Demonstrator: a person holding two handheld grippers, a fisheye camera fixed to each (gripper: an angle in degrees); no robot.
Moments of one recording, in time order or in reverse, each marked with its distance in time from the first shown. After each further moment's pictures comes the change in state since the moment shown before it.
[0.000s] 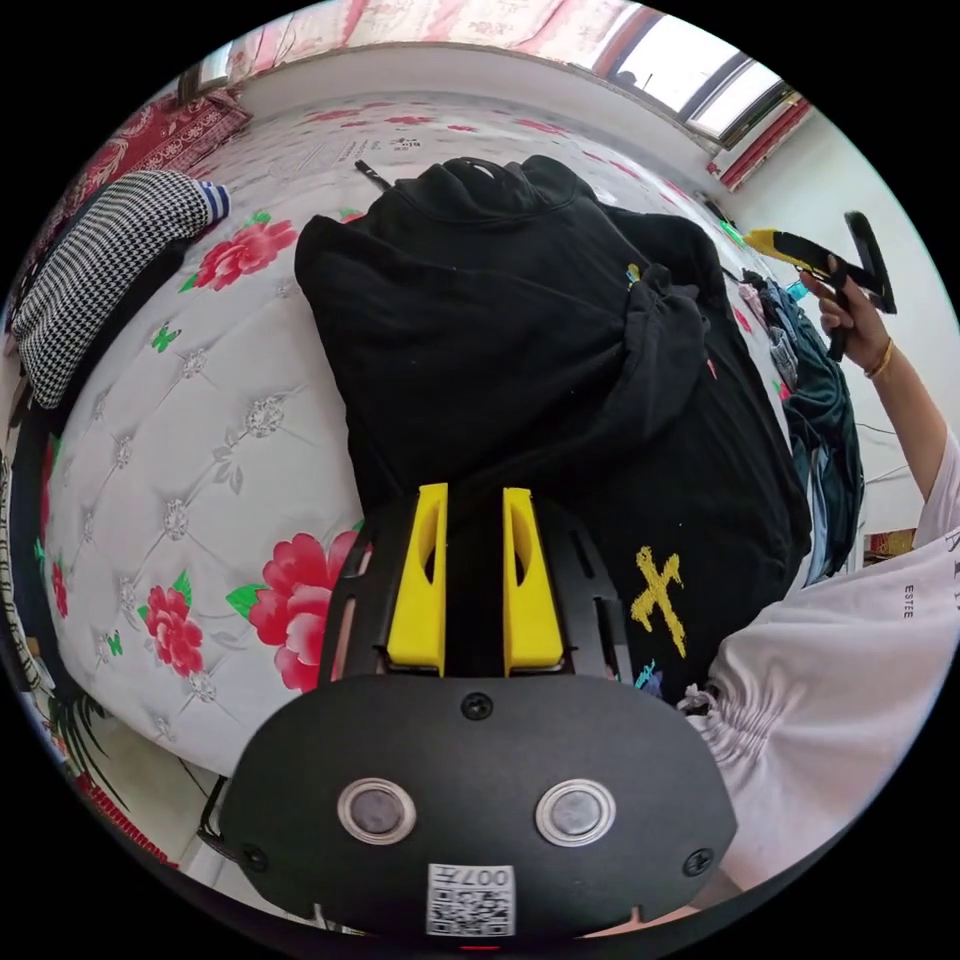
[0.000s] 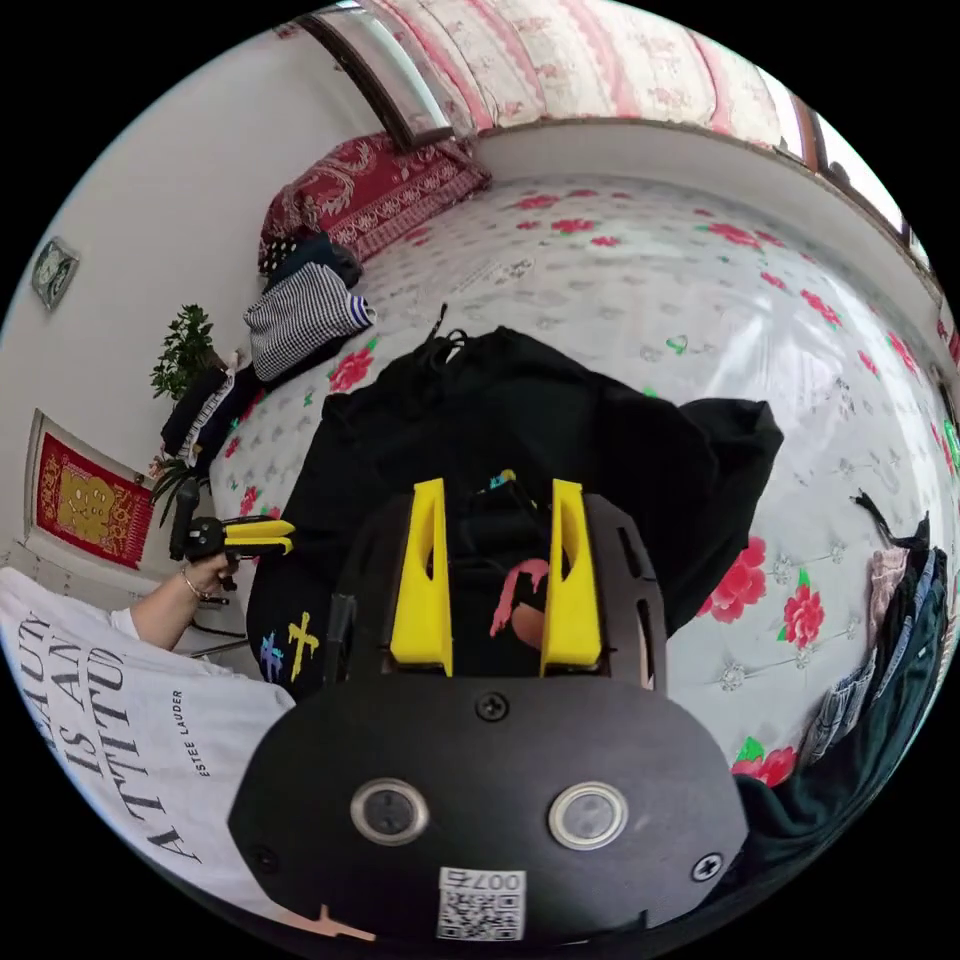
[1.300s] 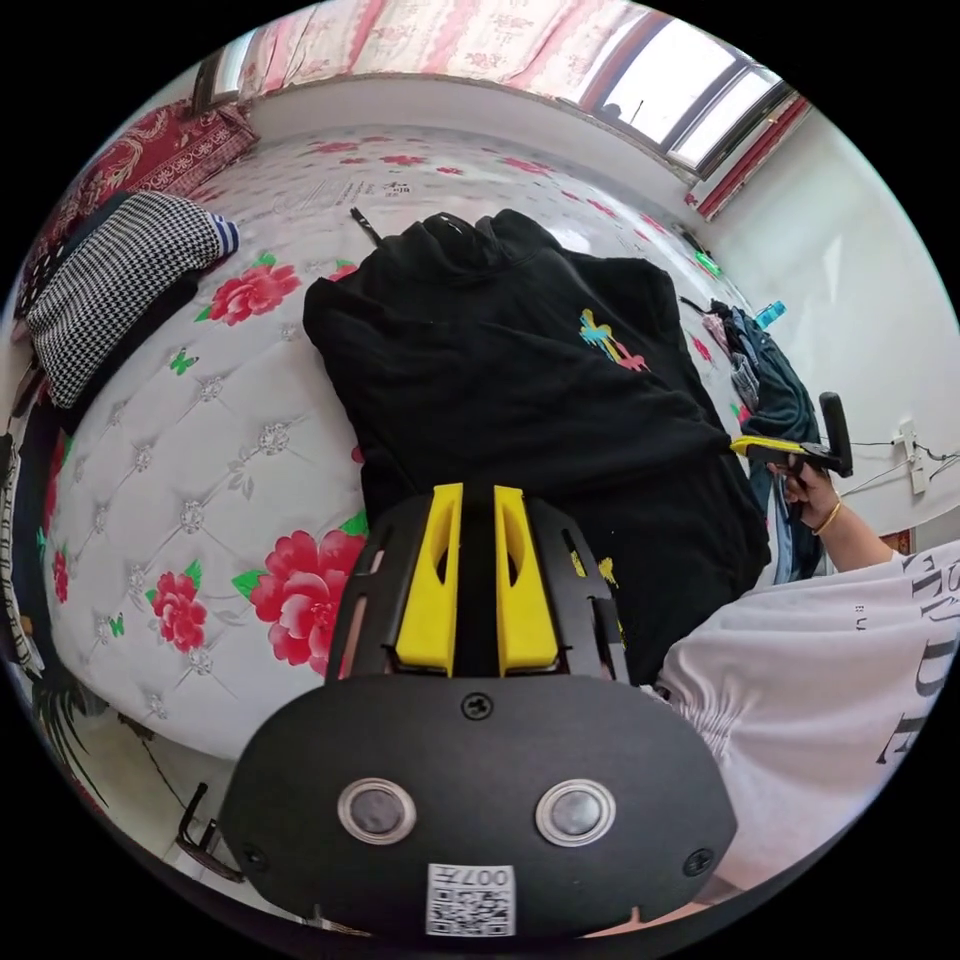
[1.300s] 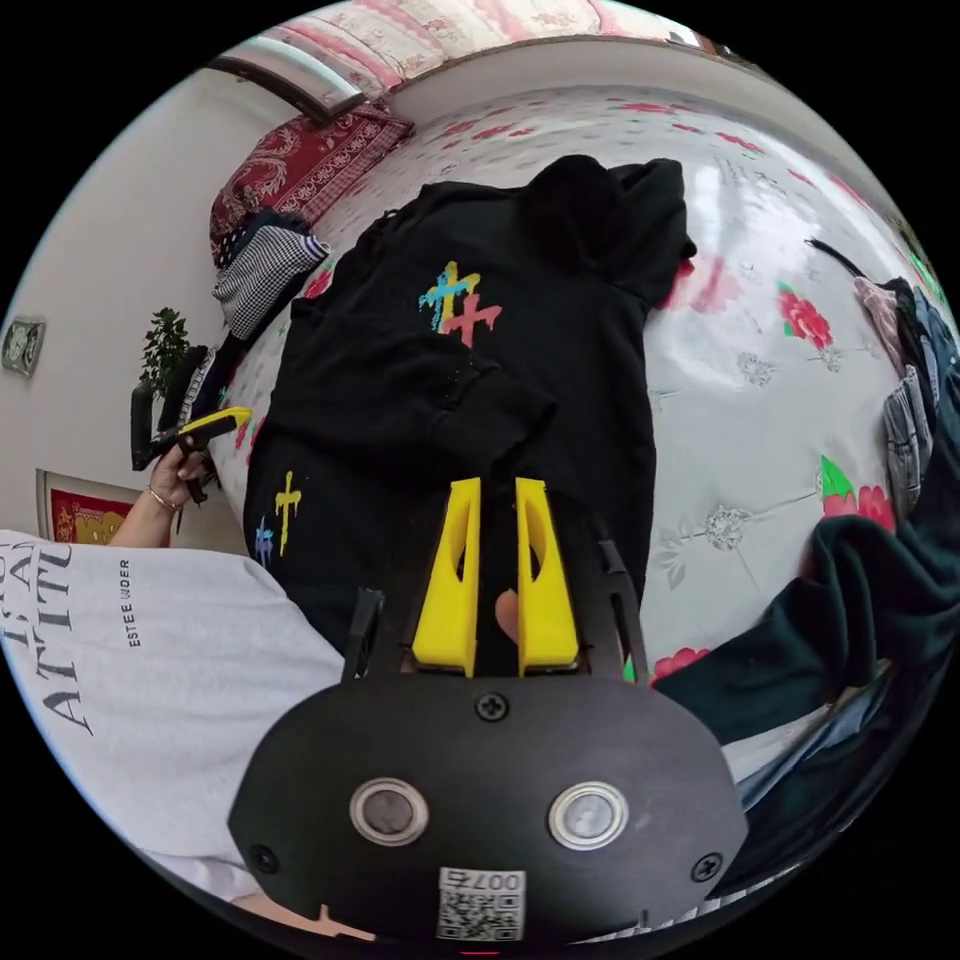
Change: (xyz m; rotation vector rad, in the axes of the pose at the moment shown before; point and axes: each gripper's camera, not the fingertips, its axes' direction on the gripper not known) left arm -0.083 0.038 -0.058 0.114 0.064 -0.019; right arm 0.064 0.215 -0.051 -0.022 -0.038 0.232
